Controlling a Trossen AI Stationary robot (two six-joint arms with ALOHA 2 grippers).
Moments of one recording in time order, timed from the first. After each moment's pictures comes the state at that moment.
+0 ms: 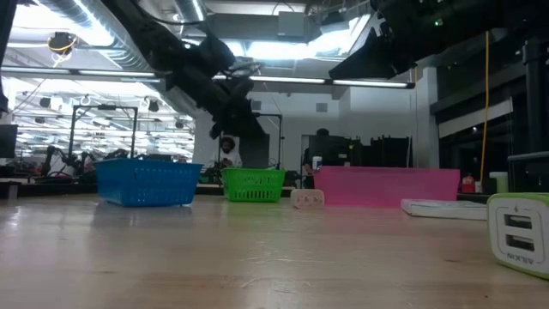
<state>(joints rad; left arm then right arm) 0.61 1.63 0.95 0.08 0.26 -0.15 0.17 1.26 0.61 0.30 0.50 -0.03</state>
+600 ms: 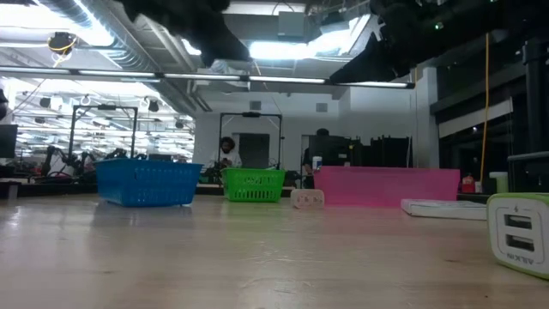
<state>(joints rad) 0.35 1.20 0.95 -0.20 0.21 0.09 0.17 1.27 0.62 0.28 0.50 -0.03</state>
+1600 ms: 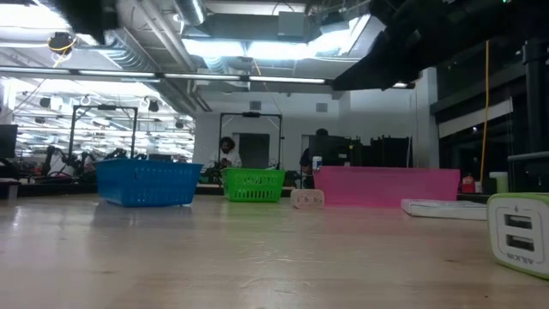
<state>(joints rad) -0.53 1.36 1.15 -0.95 -0.24 -0.93 0.24 1.34 0.62 0.30 0.38 0.01</state>
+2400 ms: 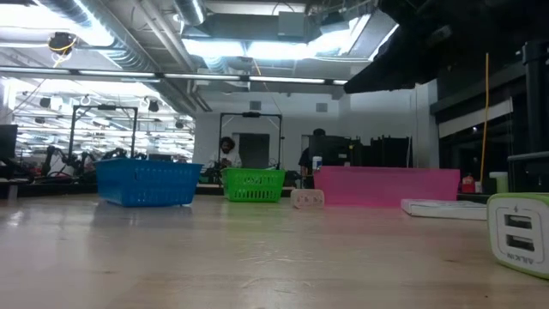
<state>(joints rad) -1.04 1.74 1.37 -1.18 -0.10 -2.17 0.31 1.34 0.62 0.24 0.38 0.03</state>
